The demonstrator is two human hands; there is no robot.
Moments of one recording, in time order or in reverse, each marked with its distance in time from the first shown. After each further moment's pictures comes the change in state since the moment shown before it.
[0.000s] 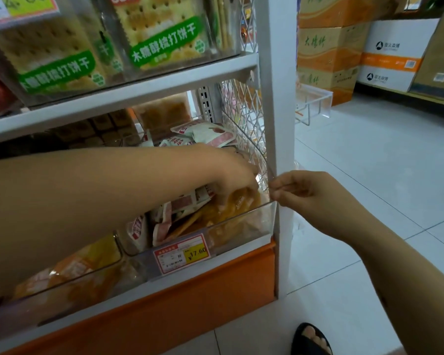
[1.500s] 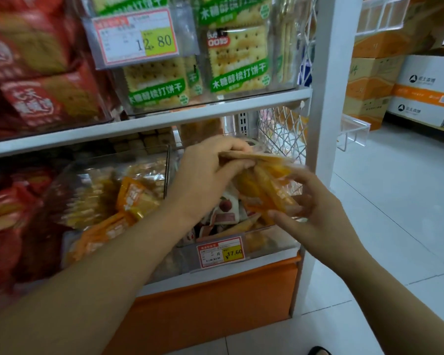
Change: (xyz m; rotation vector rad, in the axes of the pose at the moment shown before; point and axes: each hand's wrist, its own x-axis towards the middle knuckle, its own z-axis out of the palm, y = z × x) left_hand -0.114 0.032 0.055 -1.107 1.413 -0.459; right_hand -0.019 -0.052 0.034 0.199 0.096 -0.320
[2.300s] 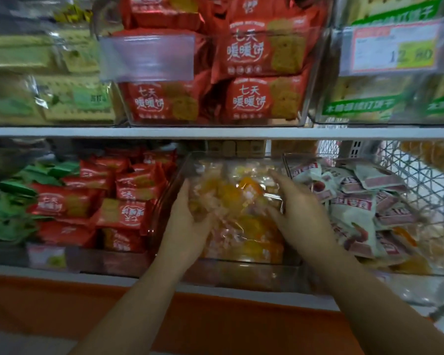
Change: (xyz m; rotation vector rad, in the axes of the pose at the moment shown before) left_hand -0.148 -0.114 -0.145 -0.170 0.332 -0.767; right_hand 0.066 -0.065 0.203 -0.507 -0.157 -0.179
